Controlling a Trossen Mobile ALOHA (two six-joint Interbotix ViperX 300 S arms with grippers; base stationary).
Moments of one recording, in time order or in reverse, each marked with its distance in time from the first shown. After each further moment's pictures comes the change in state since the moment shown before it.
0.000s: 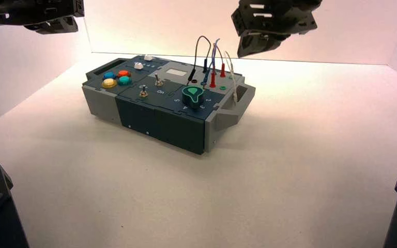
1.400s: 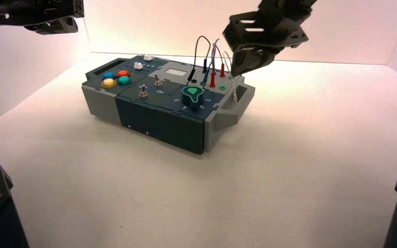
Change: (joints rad) left arm 0.000 -0.003 0.000 0.002 0.000 0.005; right arm 0.066 0.046 -0.025 0.008 0.133 0.000
